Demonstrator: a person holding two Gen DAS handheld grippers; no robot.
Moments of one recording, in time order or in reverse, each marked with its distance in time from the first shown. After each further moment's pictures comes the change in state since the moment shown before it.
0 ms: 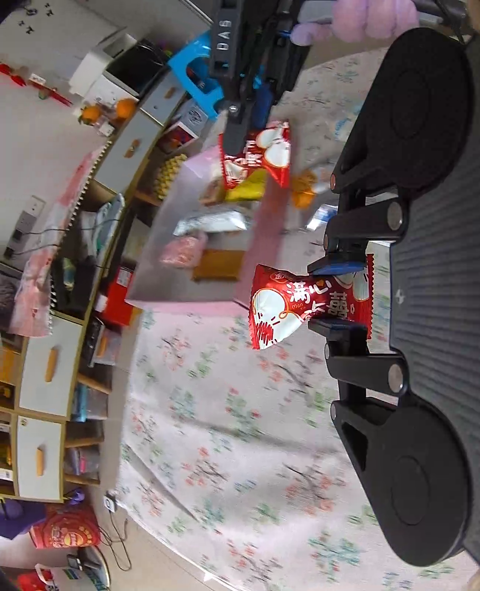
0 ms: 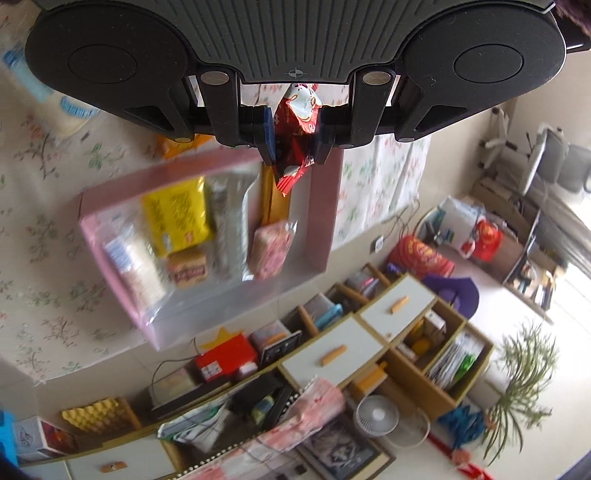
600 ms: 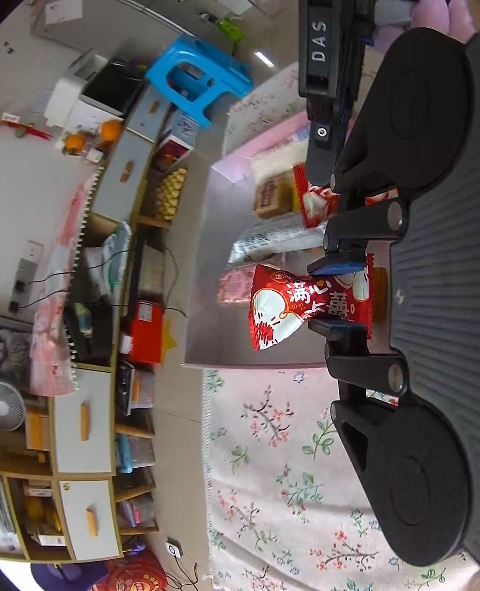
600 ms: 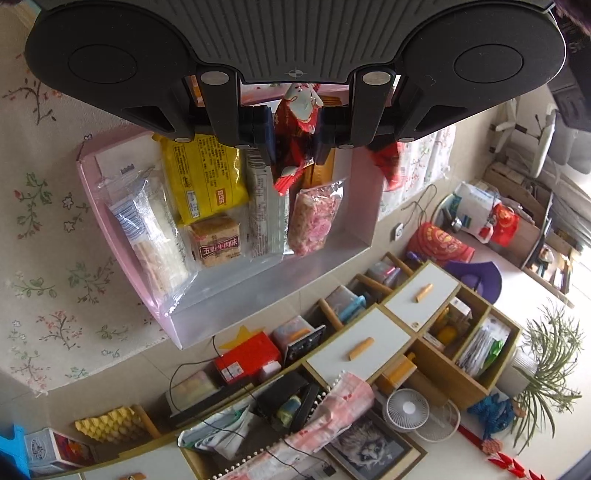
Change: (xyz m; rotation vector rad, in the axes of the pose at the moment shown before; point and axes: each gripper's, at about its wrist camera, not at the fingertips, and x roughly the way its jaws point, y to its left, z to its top) left arm 0.080 -0.024 0.054 0.191 -0.029 -0.013; right arm 0.048 -0.037 0.020 0.028 0.018 -0.027
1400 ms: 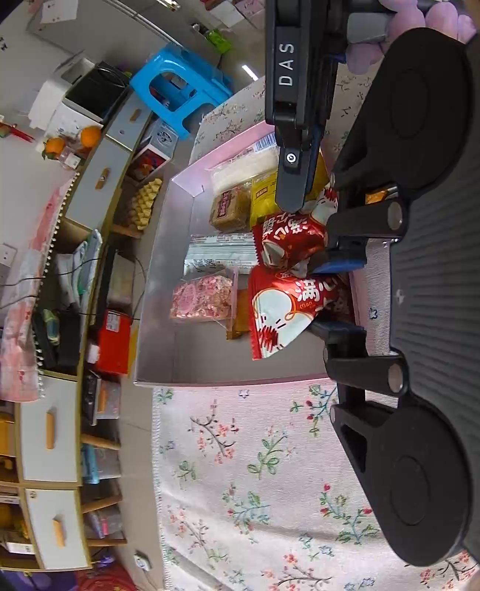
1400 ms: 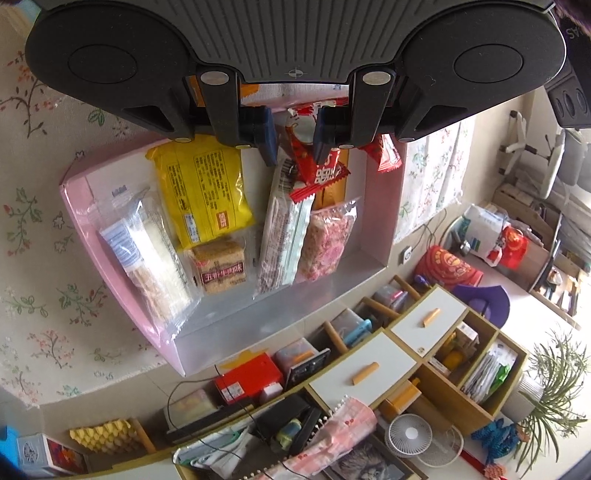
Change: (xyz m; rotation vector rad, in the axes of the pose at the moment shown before) left arm -0.005 0.008 -0.013 -0.023 0.067 -0.043; right arm 0.012 0.002 -0.006 -0.030 0.050 -0.034
